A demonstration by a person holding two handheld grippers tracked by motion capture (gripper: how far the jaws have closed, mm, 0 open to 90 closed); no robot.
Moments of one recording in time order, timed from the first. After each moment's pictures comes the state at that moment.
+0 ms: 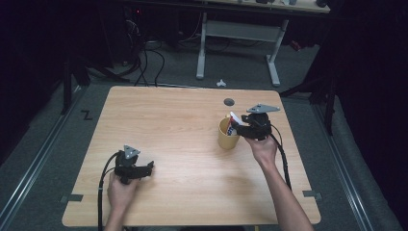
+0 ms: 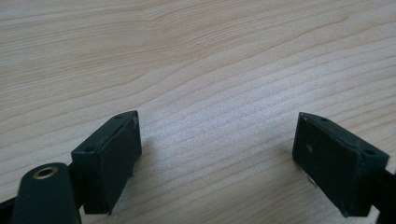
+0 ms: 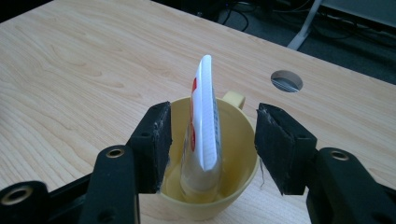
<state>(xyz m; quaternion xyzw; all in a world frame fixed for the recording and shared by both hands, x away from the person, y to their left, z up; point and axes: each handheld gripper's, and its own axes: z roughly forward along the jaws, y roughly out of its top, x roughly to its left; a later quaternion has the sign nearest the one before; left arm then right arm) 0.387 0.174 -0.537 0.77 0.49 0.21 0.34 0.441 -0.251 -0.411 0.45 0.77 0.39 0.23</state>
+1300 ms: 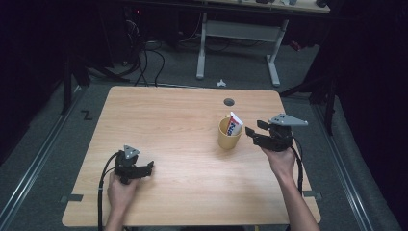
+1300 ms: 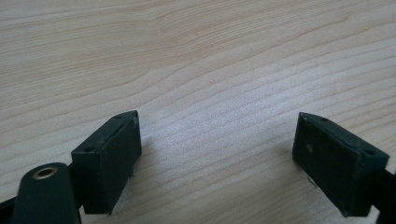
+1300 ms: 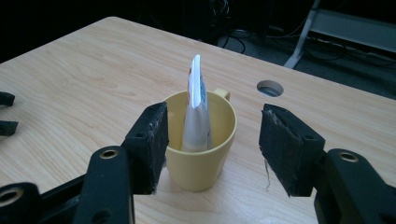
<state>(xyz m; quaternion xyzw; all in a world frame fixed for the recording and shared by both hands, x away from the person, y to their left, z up) 0.387 0.174 -0.537 0.77 0.49 0.21 0.34 0.386 -0.288 -0.394 0.44 0.74 0.44 0.25</state>
